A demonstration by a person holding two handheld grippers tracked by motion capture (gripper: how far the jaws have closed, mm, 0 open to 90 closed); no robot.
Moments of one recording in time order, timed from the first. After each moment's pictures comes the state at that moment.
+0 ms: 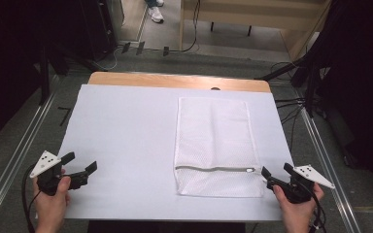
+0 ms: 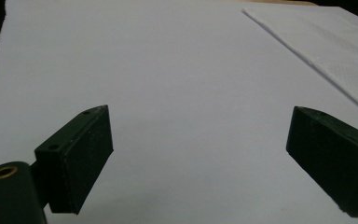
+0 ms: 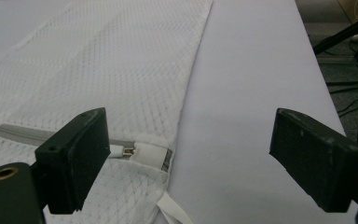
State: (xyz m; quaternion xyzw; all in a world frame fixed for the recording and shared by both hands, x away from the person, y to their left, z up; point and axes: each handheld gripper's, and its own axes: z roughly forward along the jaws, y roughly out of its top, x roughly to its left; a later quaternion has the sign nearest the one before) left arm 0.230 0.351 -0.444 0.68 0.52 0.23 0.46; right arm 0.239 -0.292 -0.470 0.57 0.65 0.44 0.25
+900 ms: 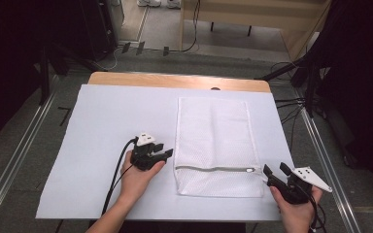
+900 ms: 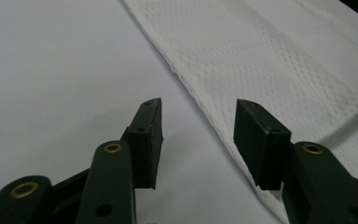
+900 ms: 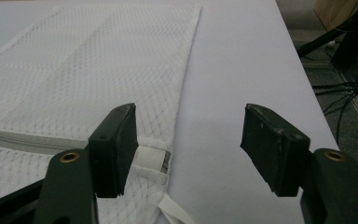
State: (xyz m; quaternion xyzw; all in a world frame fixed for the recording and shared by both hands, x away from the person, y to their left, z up) left arm 0.322 0.149 -0.462 0.75 0.49 0.11 0.43; right arm 0.233 -0.283 -0.468 0.58 0.63 0.43 0.28
